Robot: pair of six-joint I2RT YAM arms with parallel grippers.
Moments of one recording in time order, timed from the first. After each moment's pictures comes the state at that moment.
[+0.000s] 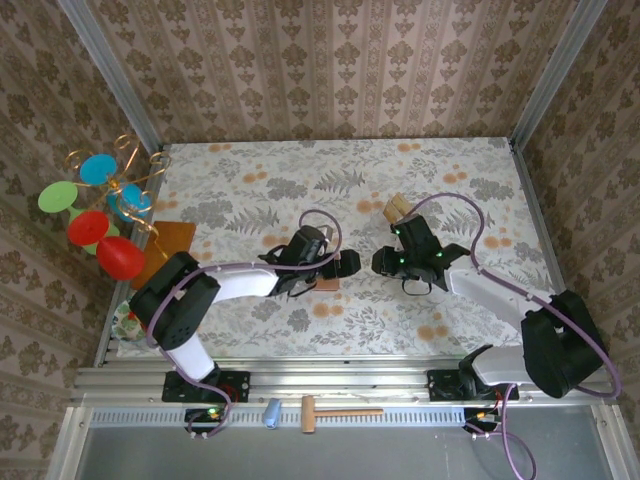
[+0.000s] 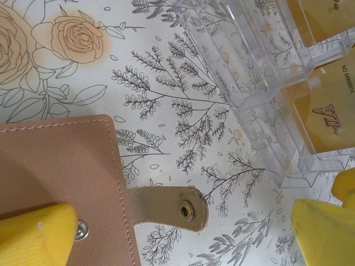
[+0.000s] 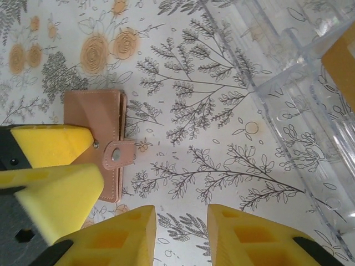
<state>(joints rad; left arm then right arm) -0.83 1.67 0.81 0.14 0.18 -0.81 0.48 1.32 0.76 -0.37 -0.16 0.63</state>
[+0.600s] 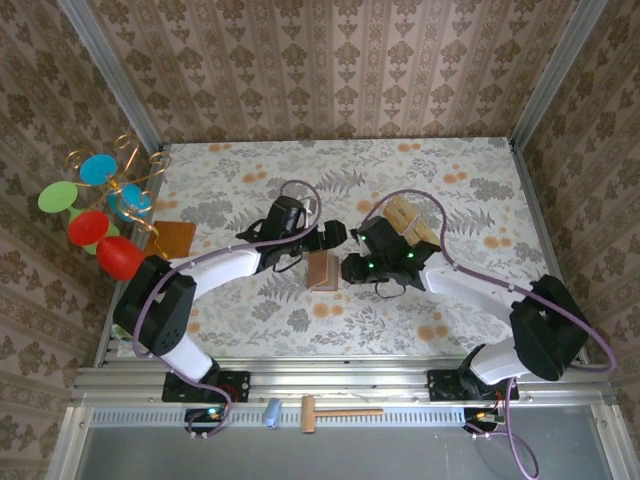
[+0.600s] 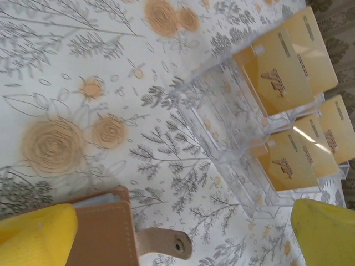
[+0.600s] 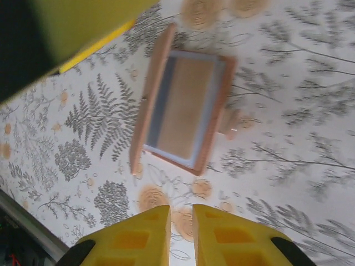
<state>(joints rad) -0.66 1.59 0.92 0.00 0.29 -0.73 0.72 1.46 0.92 -0.36 -0.19 0.63</state>
